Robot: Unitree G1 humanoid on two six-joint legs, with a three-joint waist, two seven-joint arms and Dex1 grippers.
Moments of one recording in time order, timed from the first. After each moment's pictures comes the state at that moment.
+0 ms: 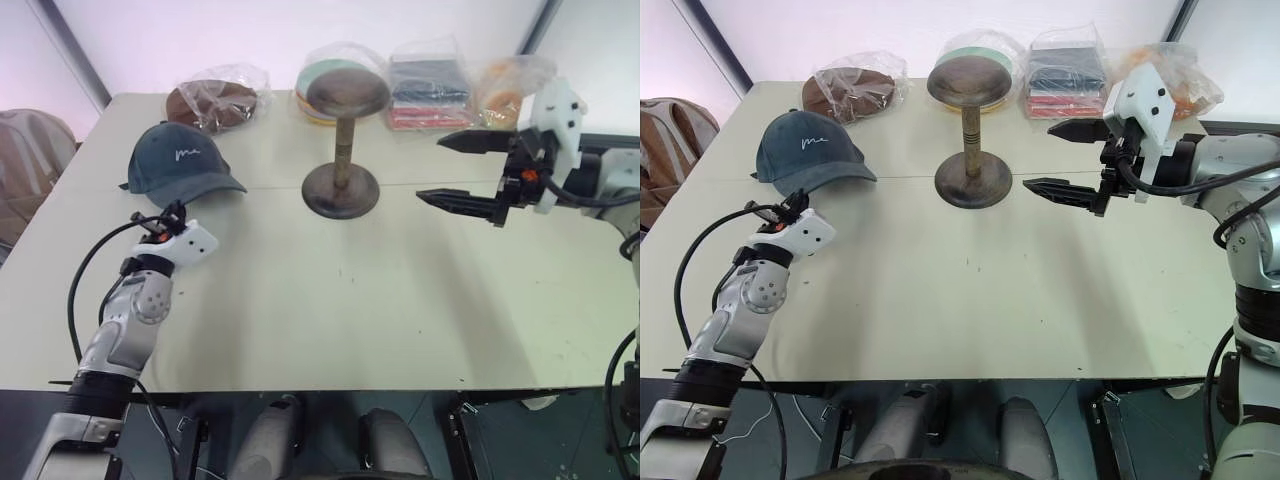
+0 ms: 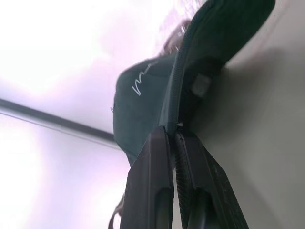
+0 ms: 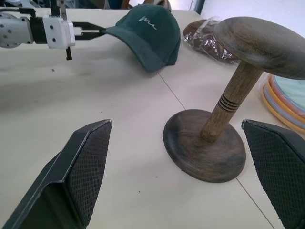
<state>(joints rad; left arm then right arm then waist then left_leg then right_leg) -0.25 0.60 -0.04 0.08 0.53 -0.02 0.07 -0.68 -0.94 -0.13 -0.21 0.57 0.69 1.04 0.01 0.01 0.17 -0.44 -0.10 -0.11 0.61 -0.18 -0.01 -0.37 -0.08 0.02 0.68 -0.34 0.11</state>
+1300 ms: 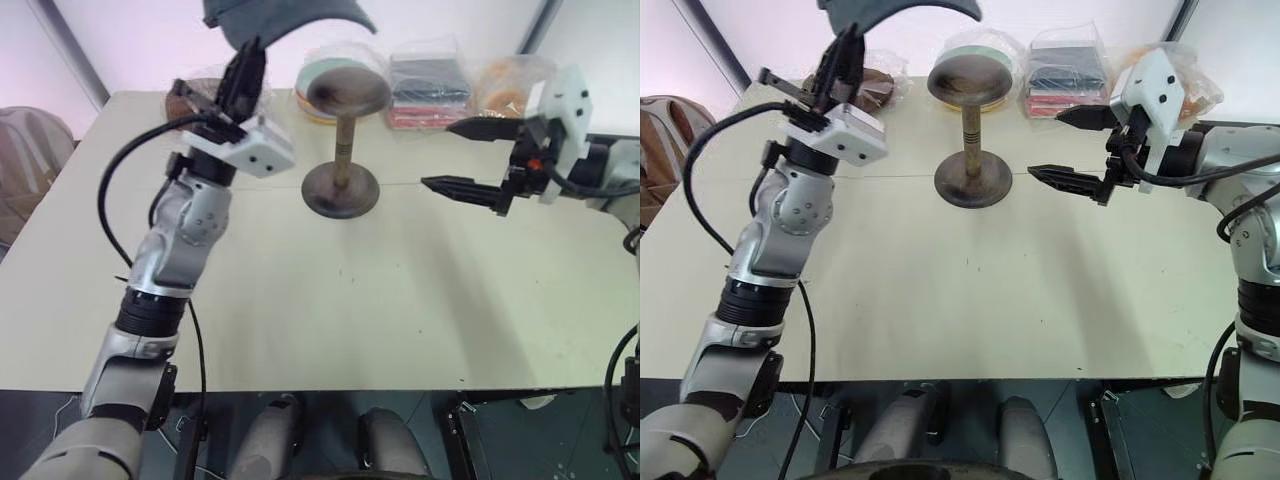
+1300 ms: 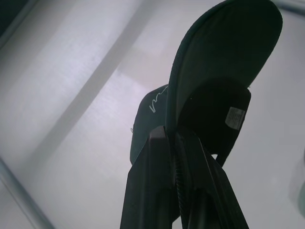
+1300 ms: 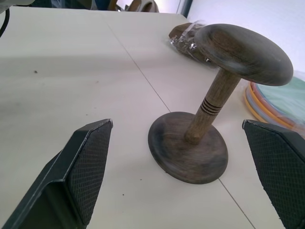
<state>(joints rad) -0.72 0.42 -0.11 0.00 0.59 -0.28 0.12 -0.71 -0.95 -0.13 -0.19 0.55 0.67 1.01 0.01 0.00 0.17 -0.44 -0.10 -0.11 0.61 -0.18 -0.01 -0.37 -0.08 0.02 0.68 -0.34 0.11</state>
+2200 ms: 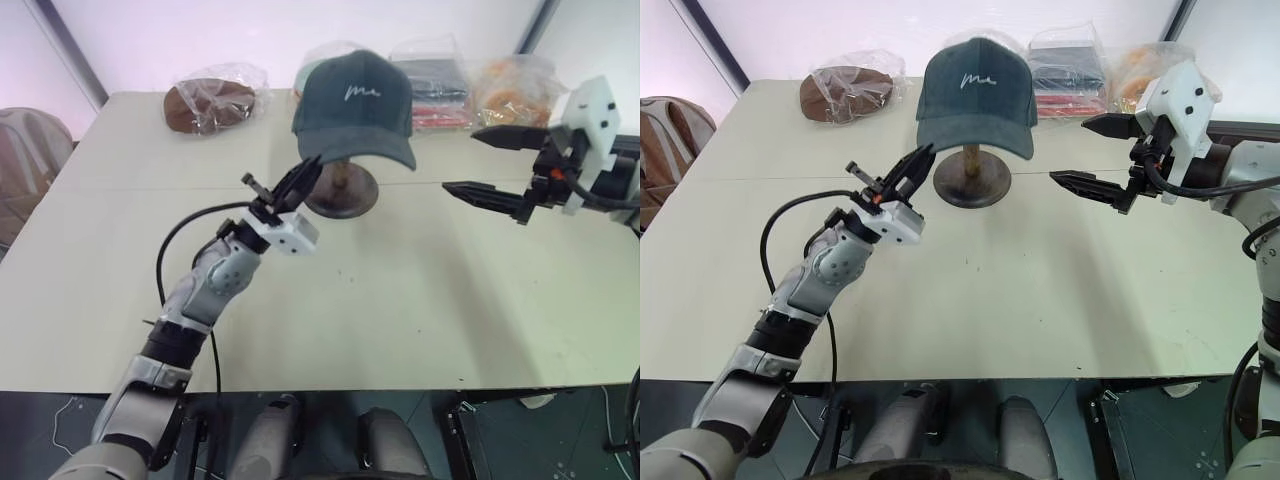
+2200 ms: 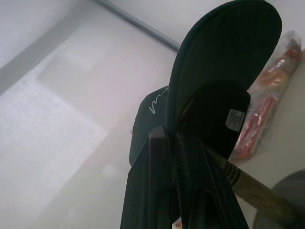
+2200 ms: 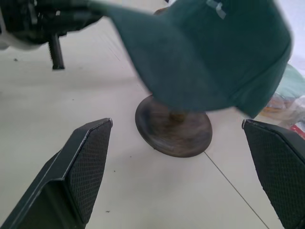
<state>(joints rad) -0.52 0.38 -0.22 0.17 0.51 -0.61 0.02 -0.60 -1.00 -0.22 -0.23 0.57 0.69 0.97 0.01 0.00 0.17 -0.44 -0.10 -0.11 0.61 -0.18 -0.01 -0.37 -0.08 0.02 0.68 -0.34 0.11</state>
